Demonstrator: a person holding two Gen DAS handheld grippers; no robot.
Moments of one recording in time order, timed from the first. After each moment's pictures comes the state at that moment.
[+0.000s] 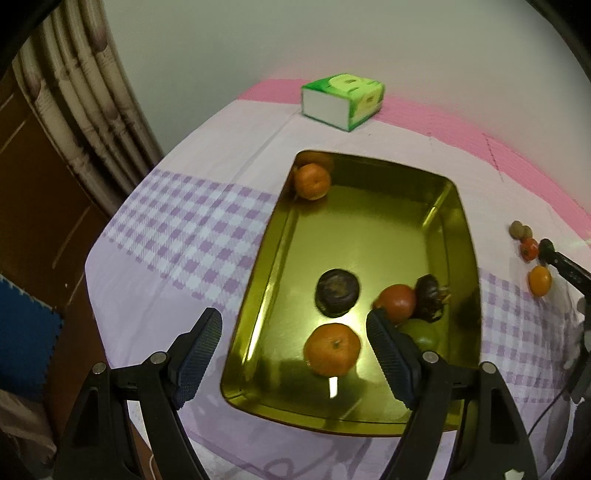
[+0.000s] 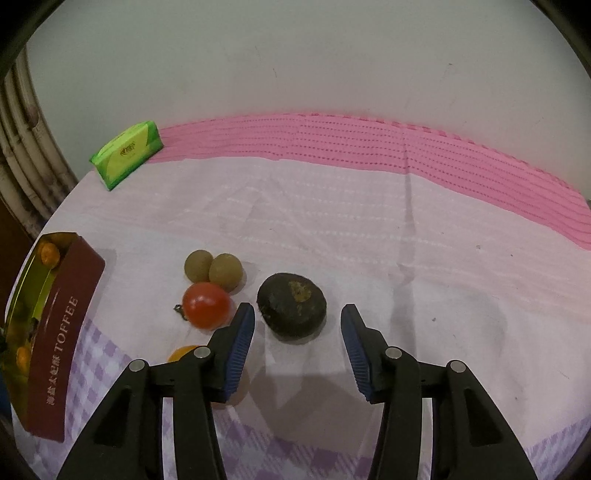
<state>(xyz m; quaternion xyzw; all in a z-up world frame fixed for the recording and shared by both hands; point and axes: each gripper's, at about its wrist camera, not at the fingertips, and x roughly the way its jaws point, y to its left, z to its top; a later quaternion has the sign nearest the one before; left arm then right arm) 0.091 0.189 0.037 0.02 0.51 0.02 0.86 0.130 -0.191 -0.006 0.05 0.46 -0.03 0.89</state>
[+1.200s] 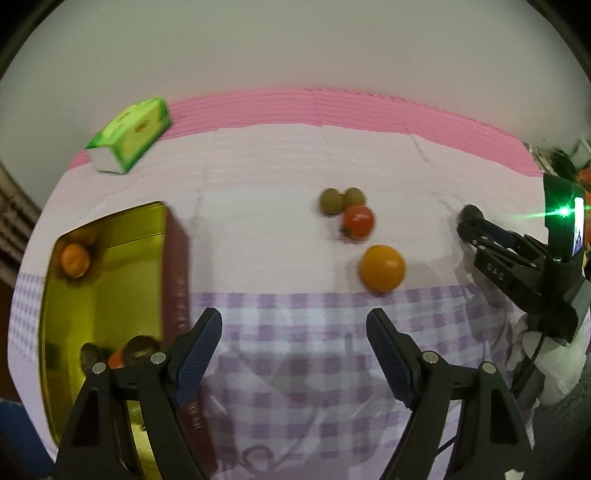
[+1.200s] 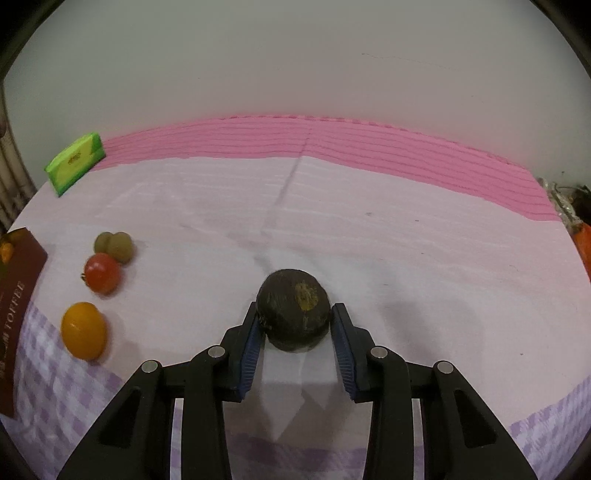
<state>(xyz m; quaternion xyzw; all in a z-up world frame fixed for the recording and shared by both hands) 0.103 -0.024 0.013 0.10 0.51 -0.18 0.83 0.093 -0.257 -0.012 0.03 0.44 -0.12 0.89</state>
